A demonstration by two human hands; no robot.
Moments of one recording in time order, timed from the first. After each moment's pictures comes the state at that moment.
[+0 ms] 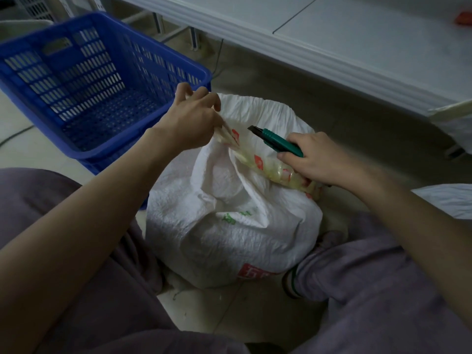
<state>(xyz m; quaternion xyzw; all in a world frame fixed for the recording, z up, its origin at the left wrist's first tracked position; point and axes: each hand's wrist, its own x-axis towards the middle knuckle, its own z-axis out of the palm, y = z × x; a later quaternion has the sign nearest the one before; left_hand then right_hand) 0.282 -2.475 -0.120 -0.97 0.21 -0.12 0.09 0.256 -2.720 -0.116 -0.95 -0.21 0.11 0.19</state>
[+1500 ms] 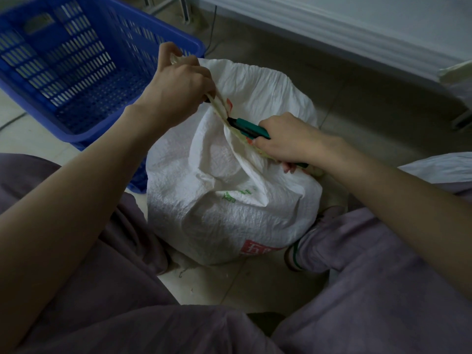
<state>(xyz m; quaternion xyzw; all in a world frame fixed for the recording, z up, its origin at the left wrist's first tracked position) 0.273 -2.466 -0.112 -0.95 0.24 -0.18 0.07 0.251 -2.682 -0.125 -0.94 -0.18 0.21 0.17</state>
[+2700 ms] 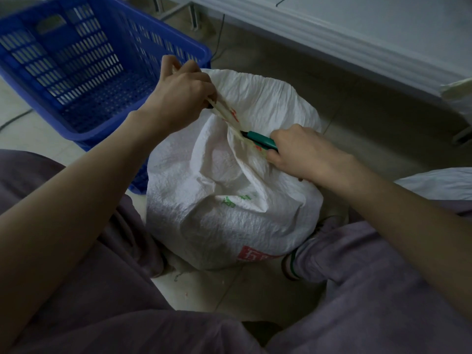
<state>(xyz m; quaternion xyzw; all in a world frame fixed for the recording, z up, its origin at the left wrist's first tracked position) 0.273 -2.462 -0.119 -0.96 0.21 -0.18 0.06 0.244 -2.692 -0.129 -0.97 -0.23 0.10 0.00</state>
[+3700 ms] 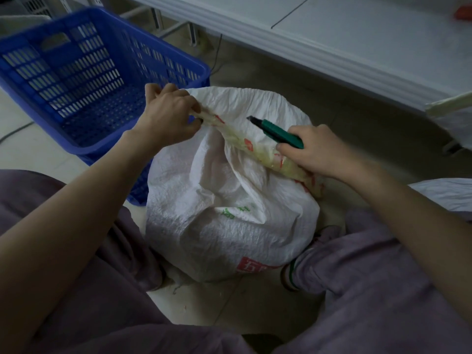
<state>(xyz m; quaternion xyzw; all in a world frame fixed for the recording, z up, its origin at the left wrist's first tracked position) 0.275 -2.448 -0.126 -0.99 0.10 -0.13 0.00 0.253 -2.720 -0.110 -0.96 -0.19 0.08 0.18</state>
